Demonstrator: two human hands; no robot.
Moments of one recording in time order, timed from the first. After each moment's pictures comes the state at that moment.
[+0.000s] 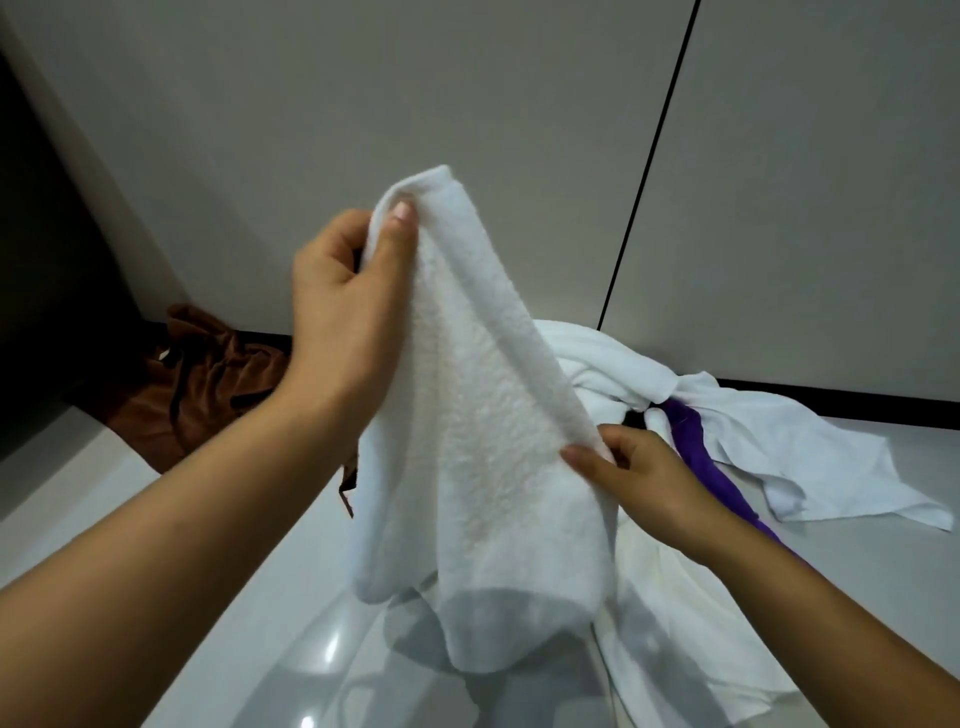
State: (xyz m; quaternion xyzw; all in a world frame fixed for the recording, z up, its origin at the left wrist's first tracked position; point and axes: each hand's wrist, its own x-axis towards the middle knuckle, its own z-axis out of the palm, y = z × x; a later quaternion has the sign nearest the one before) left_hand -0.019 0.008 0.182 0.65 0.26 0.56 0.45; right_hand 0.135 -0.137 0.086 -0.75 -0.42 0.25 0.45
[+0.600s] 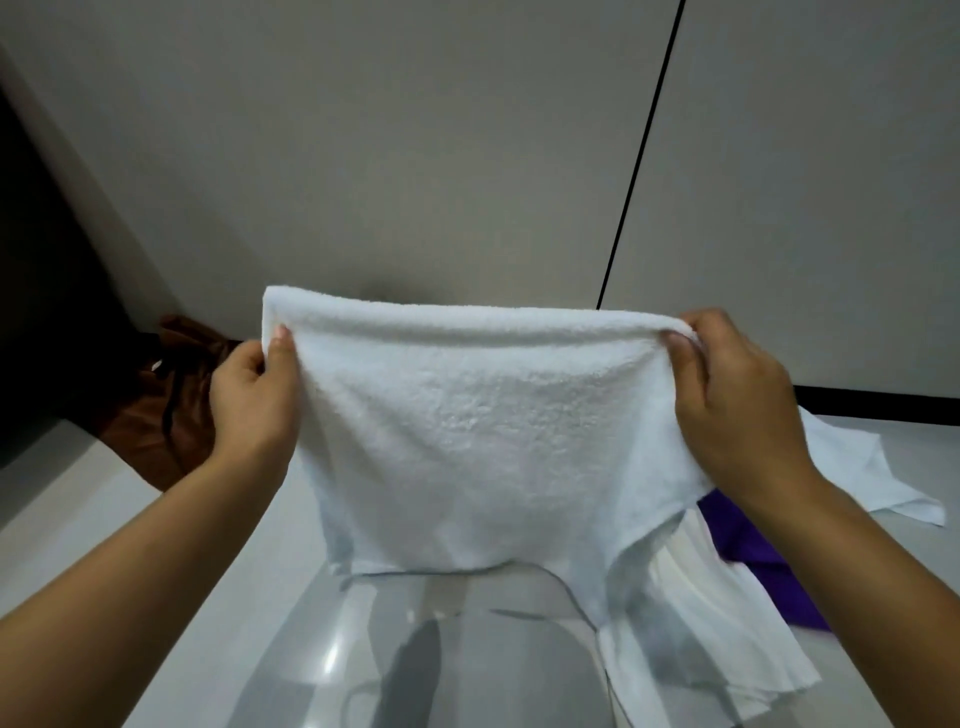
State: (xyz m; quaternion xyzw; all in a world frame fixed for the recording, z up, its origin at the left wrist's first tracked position) left_hand -0.051 0.077 0.099 0.60 0.47 0.50 0.42; right_hand 0.161 -0.147 0.135 -0.77 -0.46 -0.25 0.38
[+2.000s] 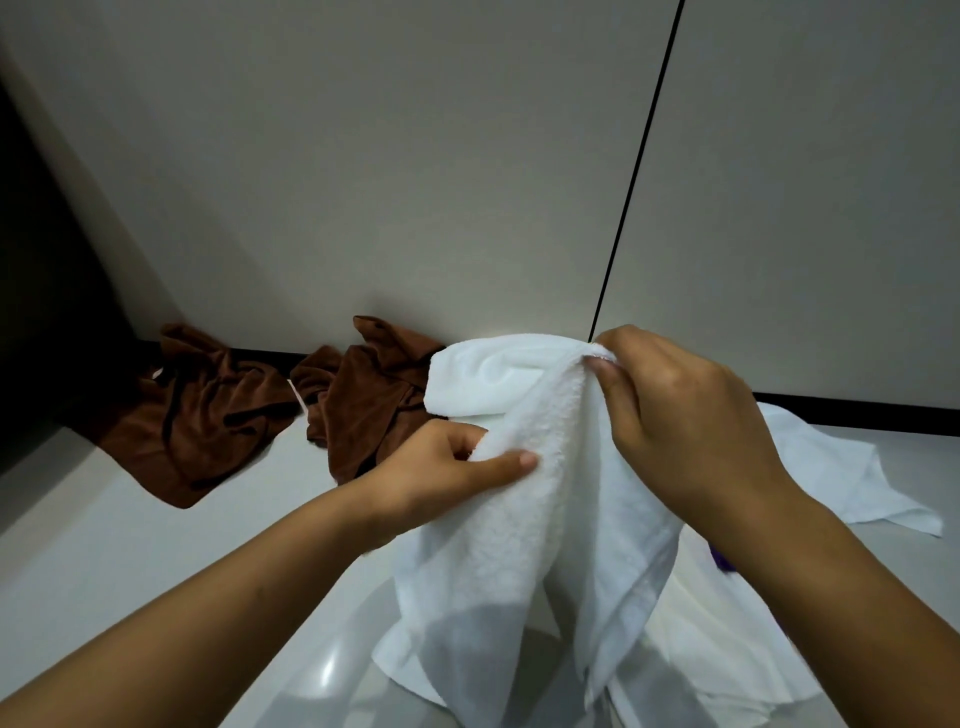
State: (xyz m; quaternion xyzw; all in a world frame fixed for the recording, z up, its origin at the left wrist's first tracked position) left_hand -0.016 -0.008 0.114 0.76 0.24 0.09 0.59; right_hand 0.121 -0.138 0.151 -0.74 -0.54 -0.30 0.28
